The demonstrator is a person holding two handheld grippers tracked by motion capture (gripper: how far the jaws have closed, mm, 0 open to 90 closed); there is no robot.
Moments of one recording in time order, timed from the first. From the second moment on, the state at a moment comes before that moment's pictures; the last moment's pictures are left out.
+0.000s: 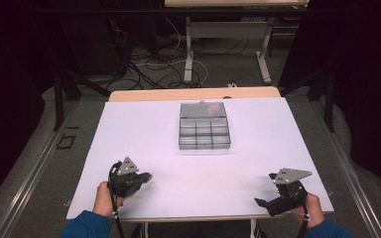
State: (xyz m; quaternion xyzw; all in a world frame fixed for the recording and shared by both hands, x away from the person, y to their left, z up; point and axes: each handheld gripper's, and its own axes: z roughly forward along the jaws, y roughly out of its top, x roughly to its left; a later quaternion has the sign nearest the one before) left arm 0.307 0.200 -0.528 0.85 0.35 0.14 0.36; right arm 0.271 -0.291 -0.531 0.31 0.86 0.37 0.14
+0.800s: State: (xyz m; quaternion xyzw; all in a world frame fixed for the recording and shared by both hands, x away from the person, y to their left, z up) left arm 0.306 0.190 -0.516 0.84 0.34 0.17 0.39; right arm 0.271 -0.290 -0.533 0.31 0.86 0.37 0.14
